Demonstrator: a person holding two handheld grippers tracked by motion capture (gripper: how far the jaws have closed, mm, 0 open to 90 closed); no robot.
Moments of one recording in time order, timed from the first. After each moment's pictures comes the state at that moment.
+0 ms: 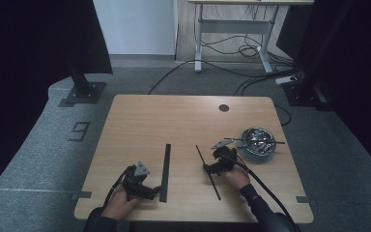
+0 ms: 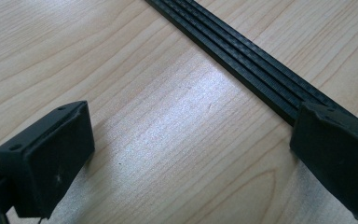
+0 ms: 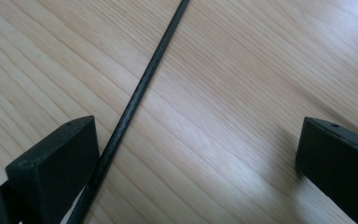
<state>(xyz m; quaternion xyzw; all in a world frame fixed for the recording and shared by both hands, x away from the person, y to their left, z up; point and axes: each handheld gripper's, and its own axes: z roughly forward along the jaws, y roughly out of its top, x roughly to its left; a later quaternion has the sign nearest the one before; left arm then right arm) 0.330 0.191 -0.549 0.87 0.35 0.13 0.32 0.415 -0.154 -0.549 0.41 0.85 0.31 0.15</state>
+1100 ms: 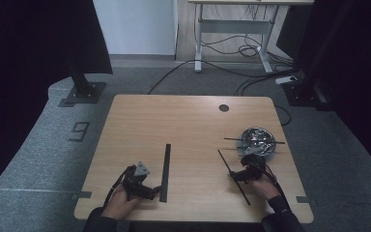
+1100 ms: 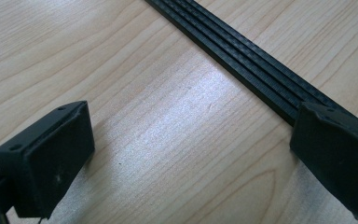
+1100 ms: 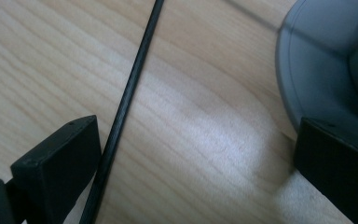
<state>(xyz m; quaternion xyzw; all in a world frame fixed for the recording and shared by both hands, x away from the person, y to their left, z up) 0.329 0.191 -0.549 0.87 0.35 0.13 0.32 0.379 -0.240 -0.544 0.45 0.84 0.27 0.16</state>
